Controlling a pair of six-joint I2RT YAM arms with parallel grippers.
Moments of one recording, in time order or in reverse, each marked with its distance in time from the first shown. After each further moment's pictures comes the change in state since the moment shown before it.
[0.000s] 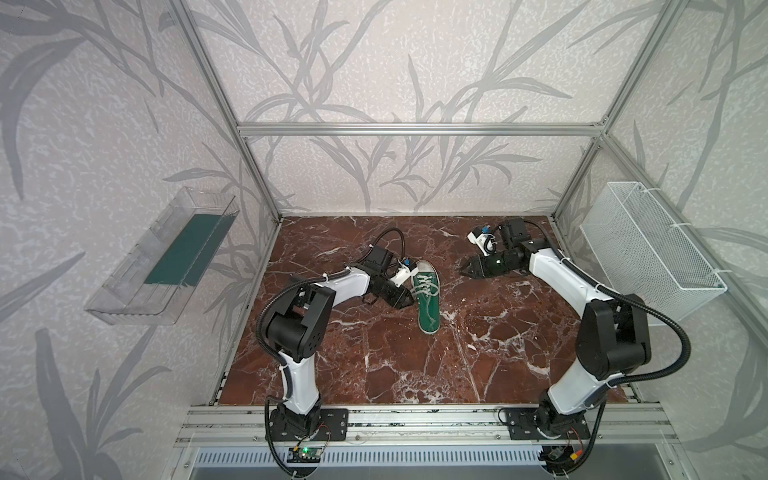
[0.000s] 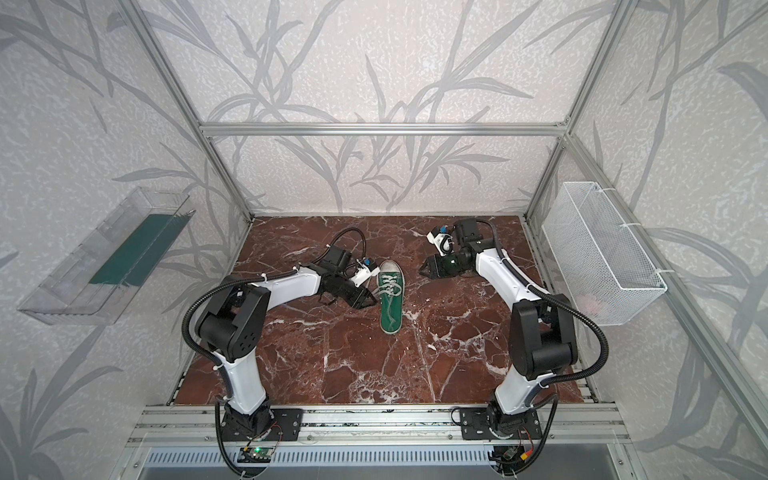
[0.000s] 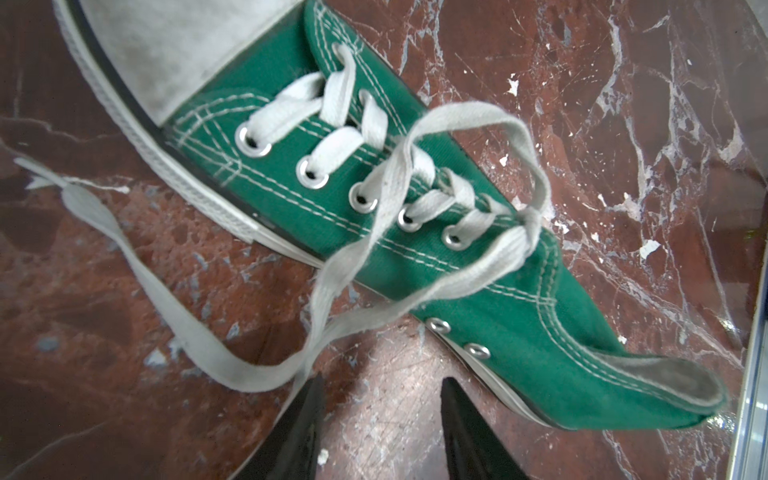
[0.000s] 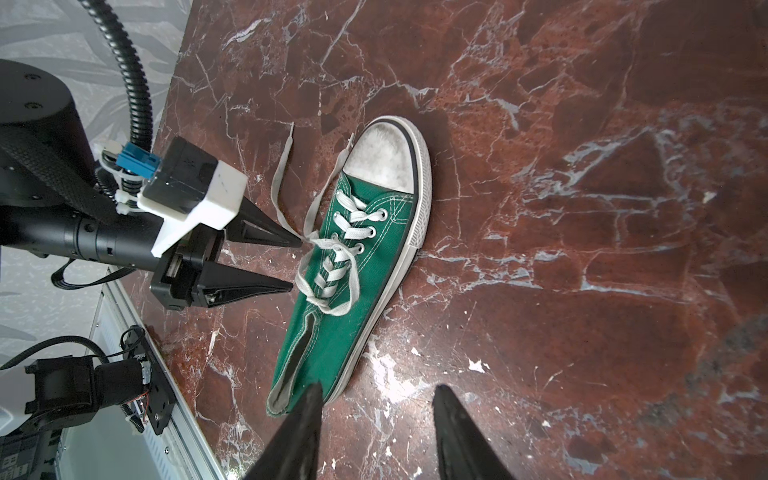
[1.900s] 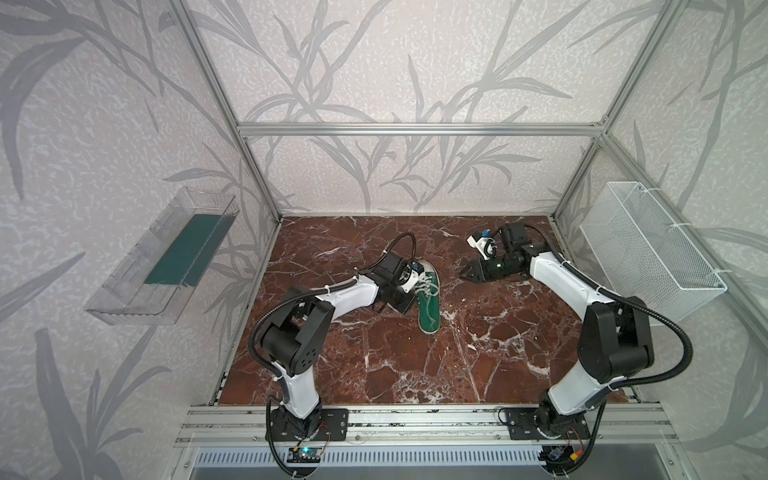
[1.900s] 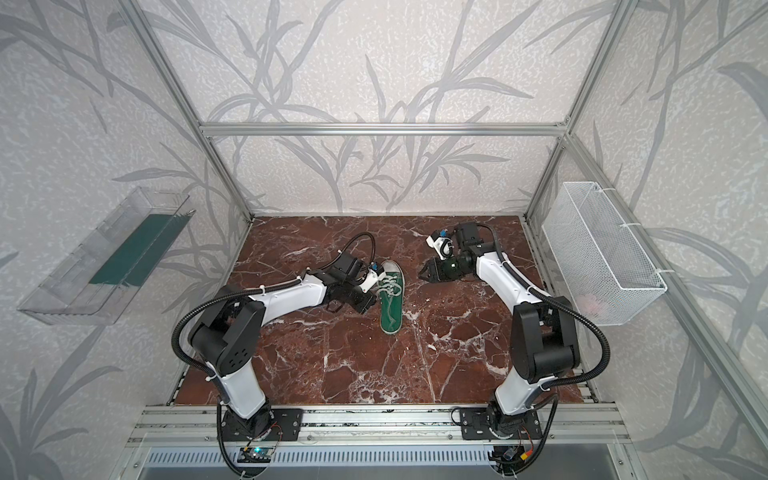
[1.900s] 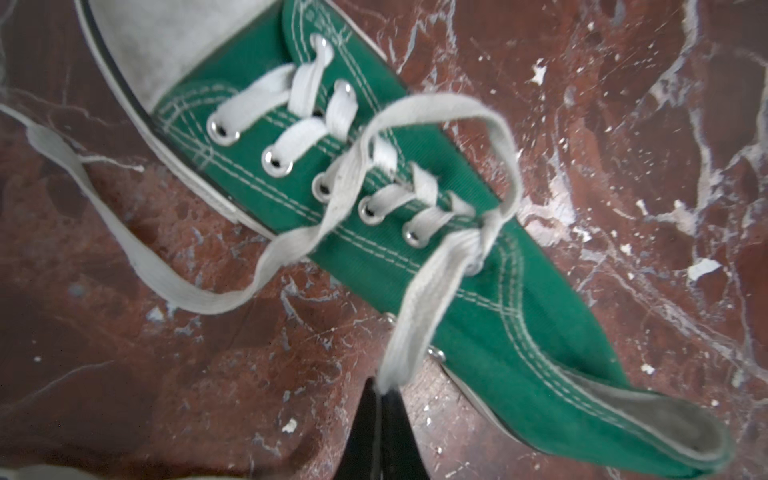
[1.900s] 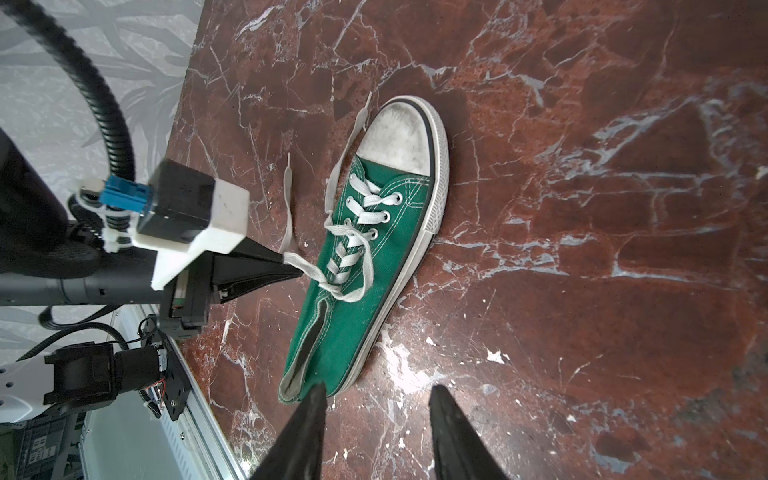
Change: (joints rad) left arm -0.132 -0.098 -0.014 -0.031 -0.227 -0.152; right arm 0.000 -0.022 -0.048 0.014 -0.040 0.008
